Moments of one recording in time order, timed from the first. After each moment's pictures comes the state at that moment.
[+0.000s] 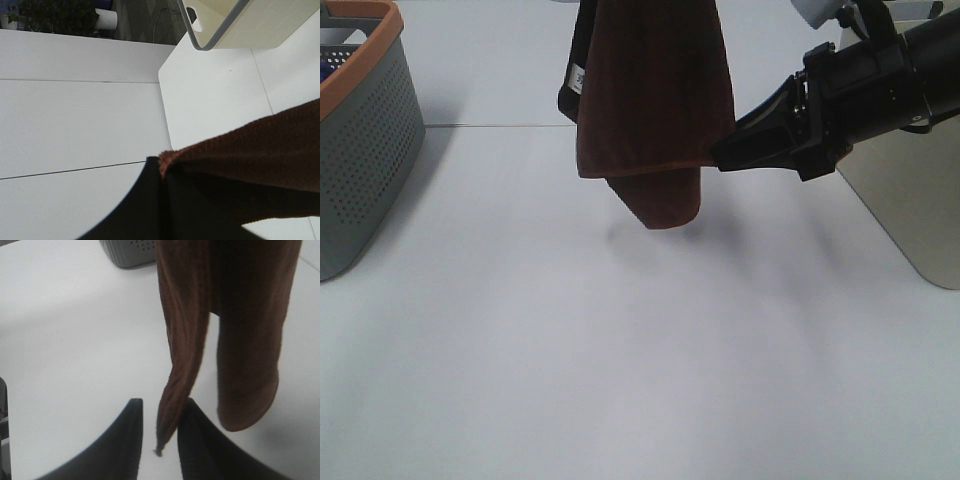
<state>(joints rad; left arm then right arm) -0.68 1.75 -2.05 -0.08 0.72 1.50 0.14 1.61 -0.97 1.19 0.70 -1.63</state>
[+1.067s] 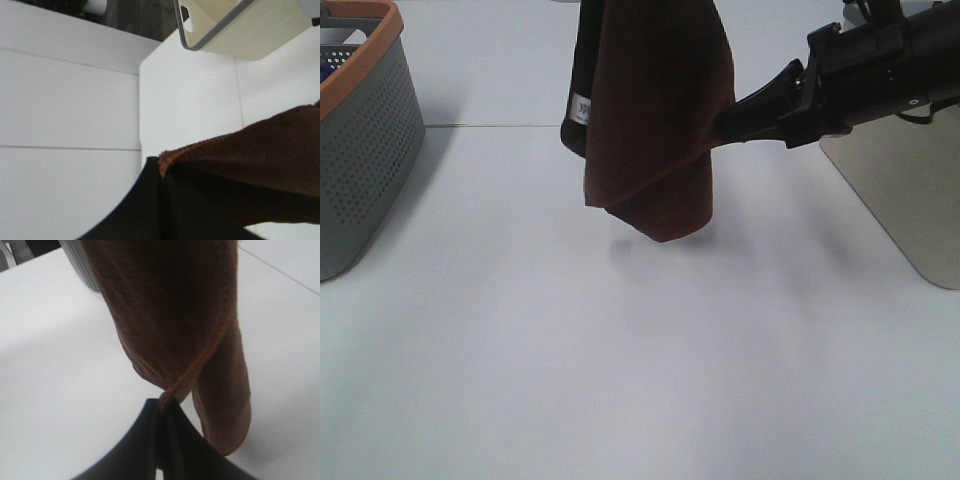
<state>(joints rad) -0.65 1.75 -2.05 -0.07 0.80 1.26 0.14 1.58 -0.97 1.23 0.62 -1.54</state>
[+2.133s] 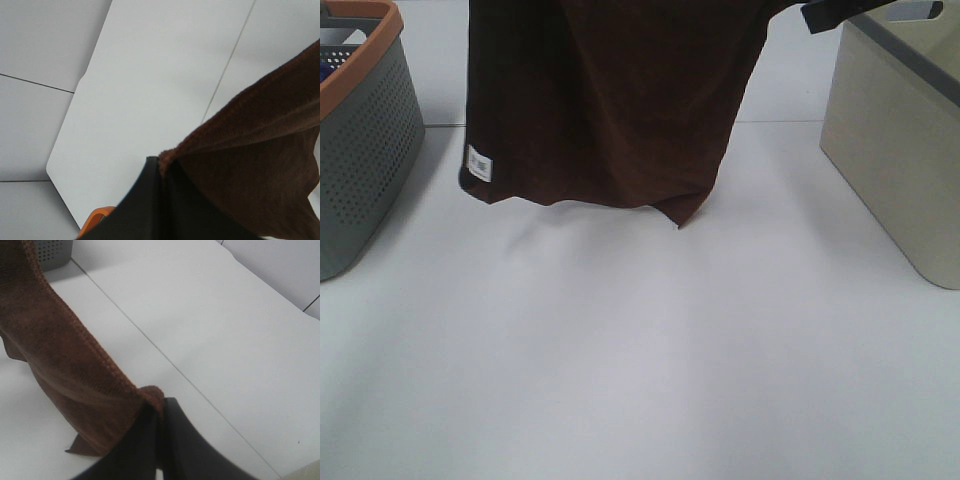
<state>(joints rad) -0.53 1.86 -2.05 0.27 0.91 0.63 0.14 1.60 -1.23 0.96 0.28 -1.44</state>
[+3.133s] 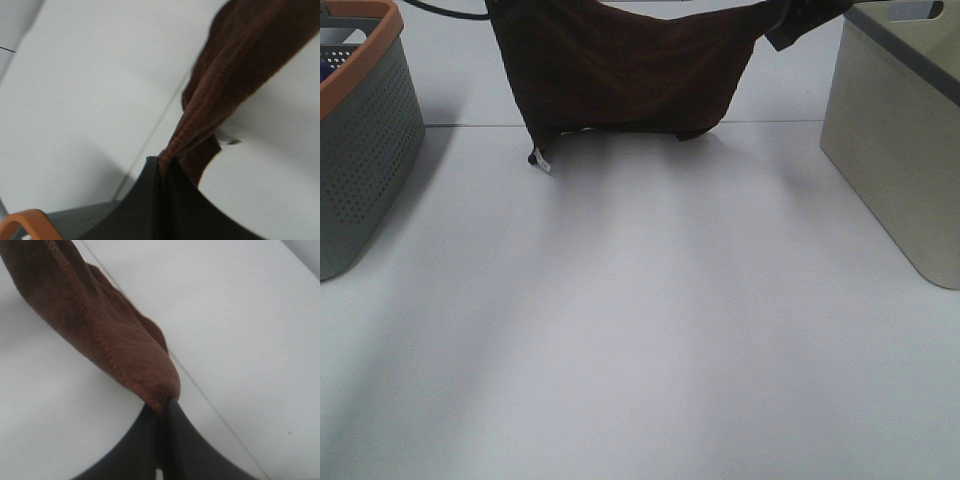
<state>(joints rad) -0.42 2.07 -2.05 0.14 0.88 0.65 0.14 1.92 -1.59 0.58 0.42 -1.20</state>
